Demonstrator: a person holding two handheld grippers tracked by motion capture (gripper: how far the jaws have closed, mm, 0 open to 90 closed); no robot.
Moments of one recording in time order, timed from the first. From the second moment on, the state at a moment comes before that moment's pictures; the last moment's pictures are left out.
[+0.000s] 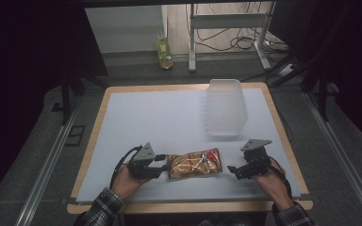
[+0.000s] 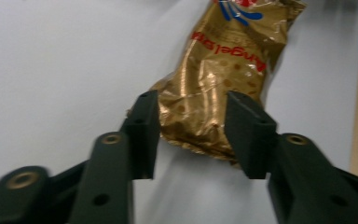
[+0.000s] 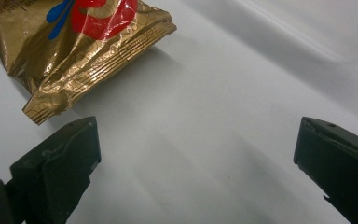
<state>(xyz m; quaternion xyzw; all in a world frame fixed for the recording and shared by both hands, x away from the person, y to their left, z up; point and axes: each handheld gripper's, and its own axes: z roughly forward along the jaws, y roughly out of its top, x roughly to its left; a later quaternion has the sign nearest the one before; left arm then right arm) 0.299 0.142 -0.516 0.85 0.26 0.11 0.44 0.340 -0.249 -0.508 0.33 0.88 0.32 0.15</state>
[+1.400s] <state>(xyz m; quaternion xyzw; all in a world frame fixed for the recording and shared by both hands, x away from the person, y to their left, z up) 0.303 0.134 -0.545 0.87 0.27 0.08 0.40 0.331 -0.233 -0.497 0.30 0.88 0.36 0.05</state>
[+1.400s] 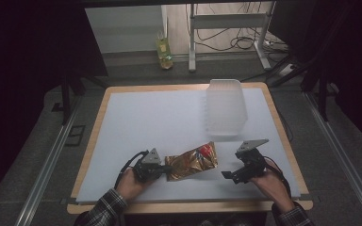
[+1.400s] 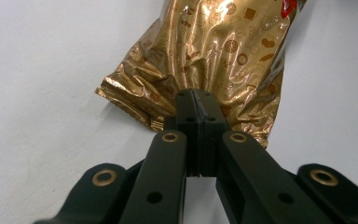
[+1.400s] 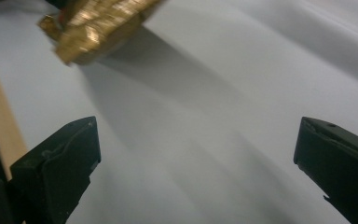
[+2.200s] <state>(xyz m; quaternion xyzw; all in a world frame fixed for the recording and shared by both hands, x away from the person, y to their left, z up) 0.302 0.133 -0.544 0.88 0.27 0.09 0.39 0.359 -0.174 -0.496 0.34 0.86 0.36 -0.10</state>
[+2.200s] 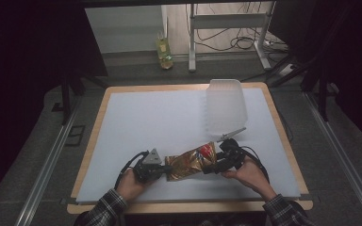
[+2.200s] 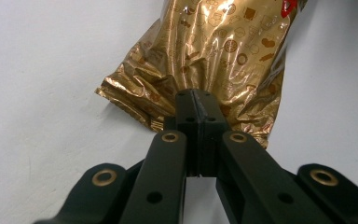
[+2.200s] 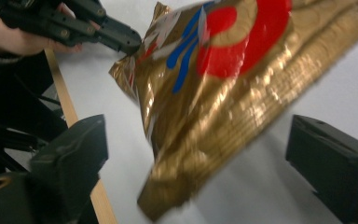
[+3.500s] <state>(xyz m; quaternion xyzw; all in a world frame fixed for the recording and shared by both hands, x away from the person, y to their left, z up) 0.303 0.147 -0.531 0.85 0.30 0.13 0.41 0.376 -0.145 -0.478 0.32 0.85 0.41 -0.12</state>
